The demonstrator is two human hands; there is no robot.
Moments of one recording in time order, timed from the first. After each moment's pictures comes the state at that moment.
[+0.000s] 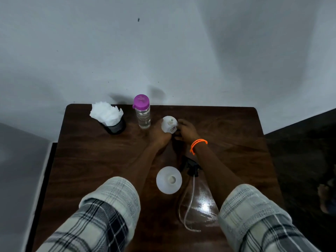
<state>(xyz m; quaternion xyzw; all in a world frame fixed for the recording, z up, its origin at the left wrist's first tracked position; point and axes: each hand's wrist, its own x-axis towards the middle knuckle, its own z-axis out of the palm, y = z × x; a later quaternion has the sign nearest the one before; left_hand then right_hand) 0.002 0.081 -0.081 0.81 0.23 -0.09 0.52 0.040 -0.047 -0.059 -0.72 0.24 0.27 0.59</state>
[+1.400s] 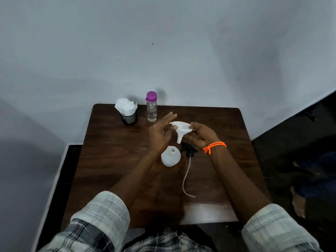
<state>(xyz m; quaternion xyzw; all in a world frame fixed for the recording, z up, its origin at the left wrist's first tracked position) -0.153 0.084 0.074 0.78 -0.01 0.18 0.60 -0.100 -0.087 0.096 -0.48 0.30 0.24 0.79</state>
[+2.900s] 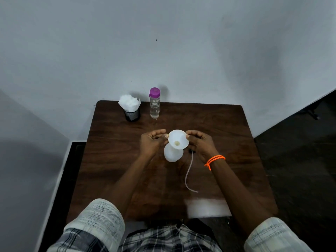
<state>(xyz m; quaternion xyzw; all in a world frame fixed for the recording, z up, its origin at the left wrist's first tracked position) -0.195 0.110 0.044 0.61 0.20 -0.02 0.77 -0.161 -0.089 0.064 -0.64 0.18 0.17 0.73</state>
